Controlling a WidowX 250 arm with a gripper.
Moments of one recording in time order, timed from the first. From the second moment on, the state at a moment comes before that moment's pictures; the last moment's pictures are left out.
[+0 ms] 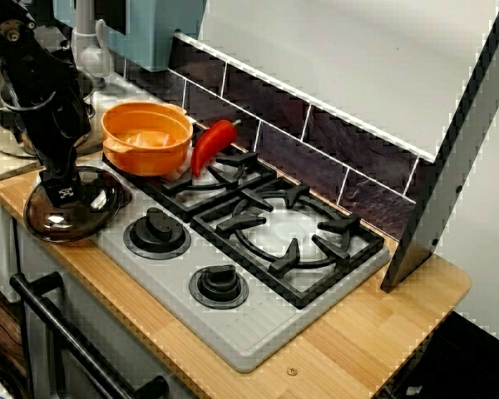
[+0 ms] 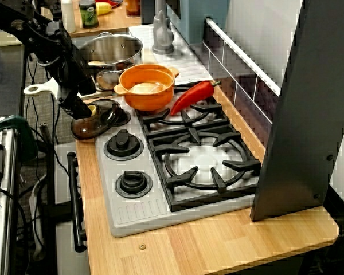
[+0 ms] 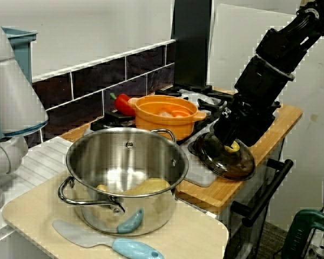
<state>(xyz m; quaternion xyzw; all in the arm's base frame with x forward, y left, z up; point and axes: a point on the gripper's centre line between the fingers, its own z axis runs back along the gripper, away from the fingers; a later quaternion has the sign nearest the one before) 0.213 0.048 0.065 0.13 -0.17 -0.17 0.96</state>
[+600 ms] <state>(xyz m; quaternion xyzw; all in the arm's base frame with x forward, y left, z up) 0.215 0.044 0.060 0.13 -0.16 -0.18 0.96</state>
